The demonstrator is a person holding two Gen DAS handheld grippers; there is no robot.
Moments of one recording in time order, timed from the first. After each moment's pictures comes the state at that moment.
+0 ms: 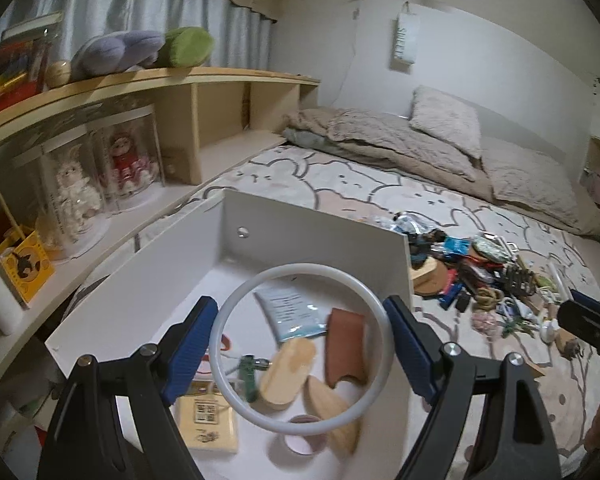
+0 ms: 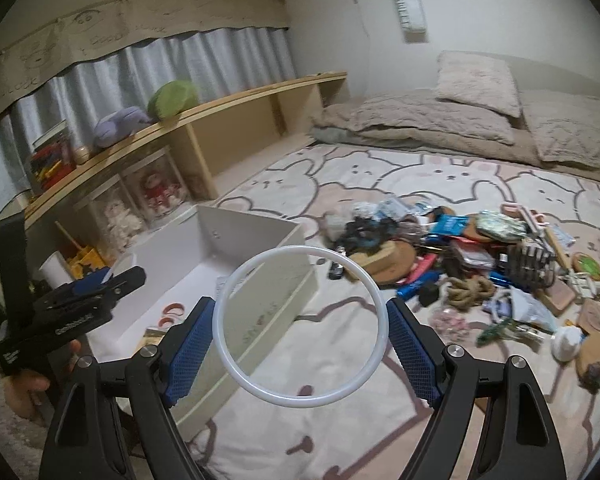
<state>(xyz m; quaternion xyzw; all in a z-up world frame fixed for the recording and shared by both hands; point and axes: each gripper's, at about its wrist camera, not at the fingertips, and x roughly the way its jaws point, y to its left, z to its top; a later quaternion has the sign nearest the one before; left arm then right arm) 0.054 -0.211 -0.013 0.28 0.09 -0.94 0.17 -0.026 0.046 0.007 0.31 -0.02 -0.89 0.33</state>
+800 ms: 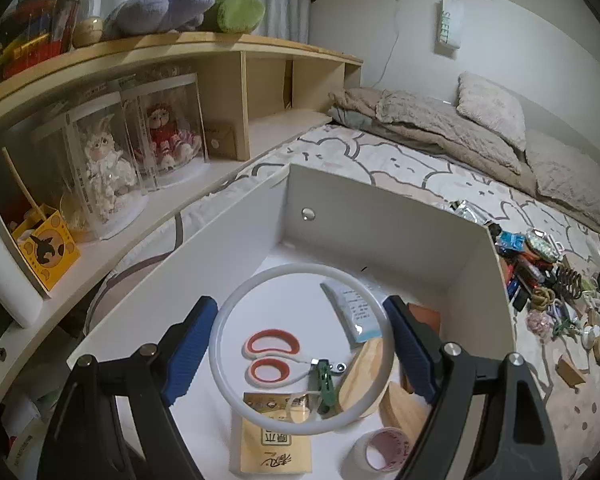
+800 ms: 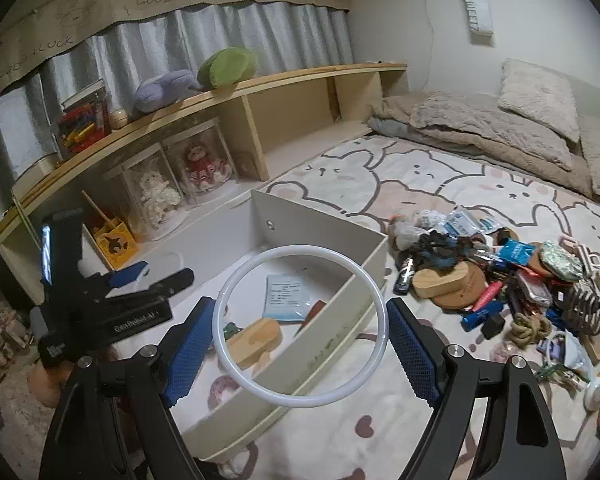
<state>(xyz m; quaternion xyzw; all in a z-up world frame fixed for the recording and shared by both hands) 0.043 -0.270 -0.039 0.32 0.09 -0.92 0.22 -0.033 -0.034 0.018 0.32 0.03 -0.86 0.40</state>
